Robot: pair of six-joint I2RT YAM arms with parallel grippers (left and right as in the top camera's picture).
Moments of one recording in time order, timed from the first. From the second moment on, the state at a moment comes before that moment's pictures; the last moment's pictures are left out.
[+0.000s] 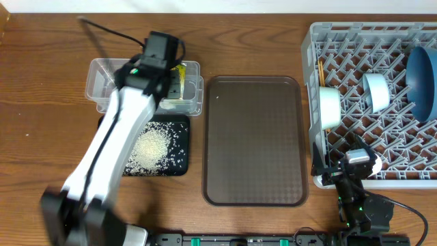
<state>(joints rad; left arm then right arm) -0.25 1.57 1.43 -0.94 -0.27 -0.26 -0.04 0.01 0.01 -0.05 -0.21 -0.09</state>
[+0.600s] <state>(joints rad) -0.25 1.10 1.45 -1.27 -0.27 -0.31 -0.04 0.01 0.01 -0.05 -0.21 -0.09</state>
